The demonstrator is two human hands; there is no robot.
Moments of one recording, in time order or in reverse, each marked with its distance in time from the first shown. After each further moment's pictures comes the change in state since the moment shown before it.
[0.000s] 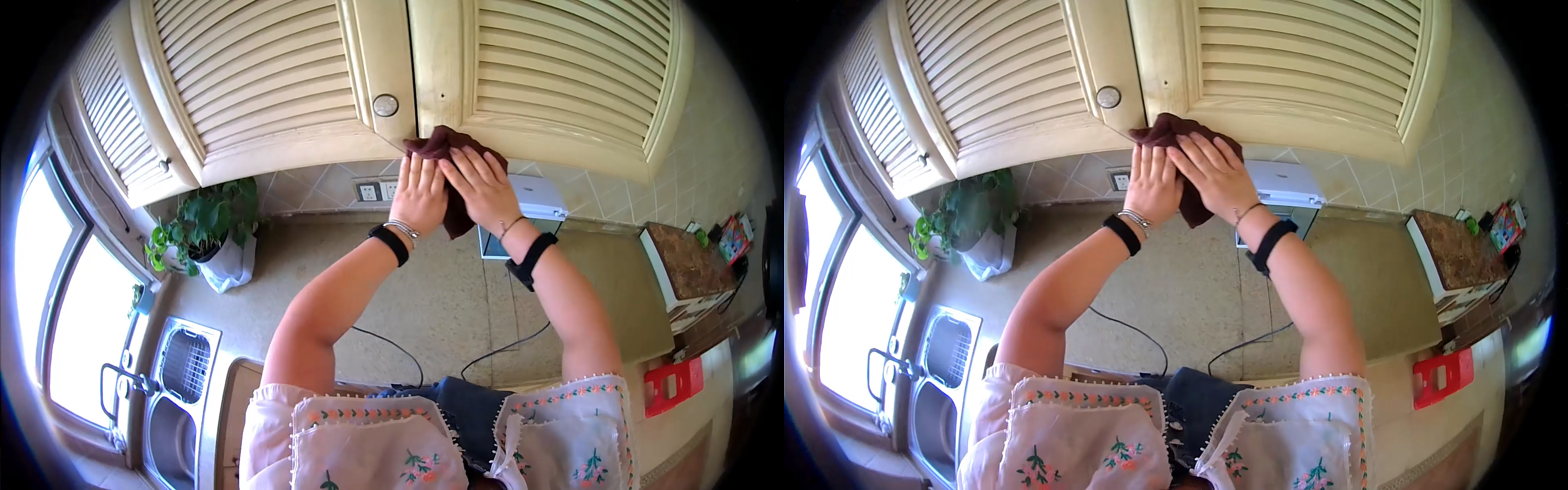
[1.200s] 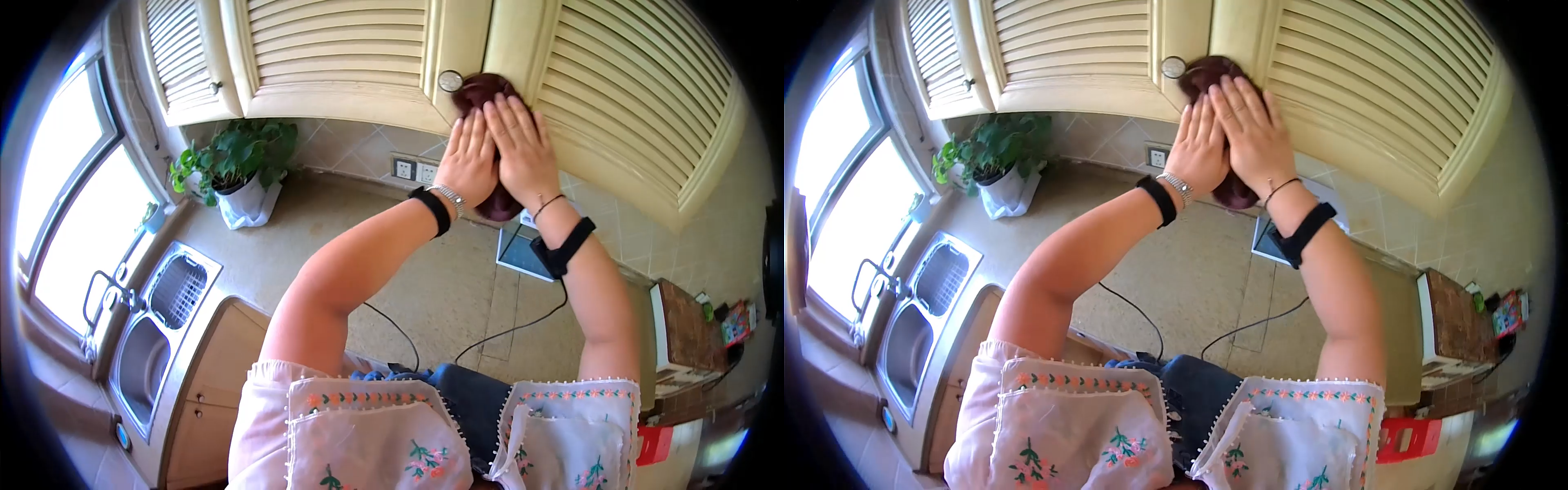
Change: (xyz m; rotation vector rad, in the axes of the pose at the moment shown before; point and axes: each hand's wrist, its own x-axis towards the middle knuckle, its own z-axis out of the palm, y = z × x) left_hand 0.033 0.012 -0.031 0.007 0.113 -0.122; right_hand 0.061 0.004 -0.022 -0.011 0.106 -0.019
